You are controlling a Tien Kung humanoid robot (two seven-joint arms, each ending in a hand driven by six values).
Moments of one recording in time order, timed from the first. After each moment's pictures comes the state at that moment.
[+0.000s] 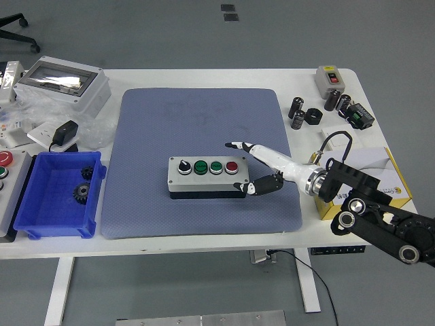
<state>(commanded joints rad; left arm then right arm) -0.05 0.14 -1.76 -0.34 1.63 0.02 0.39 0.56 -0.49 0.61 1.41 -1.40 -0.06 -0.02</state>
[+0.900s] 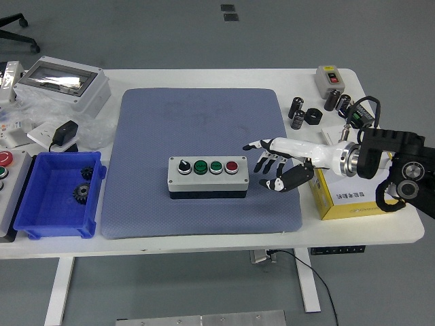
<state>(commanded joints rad) -0.04 0.14 -1.76 -0.35 1.63 0.03 0.40 0.68 -0.65 0.66 1.61 -1.29 0.40 -0.25</state>
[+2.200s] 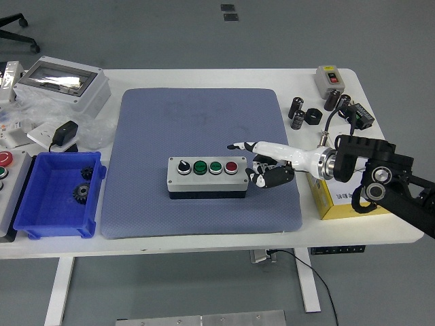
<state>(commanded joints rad) -0.05 0.14 -1.76 -0.34 1.63 0.03 0.40 0.65 -0.57 0.69 1.53 -1.27 0.29 -0.13</state>
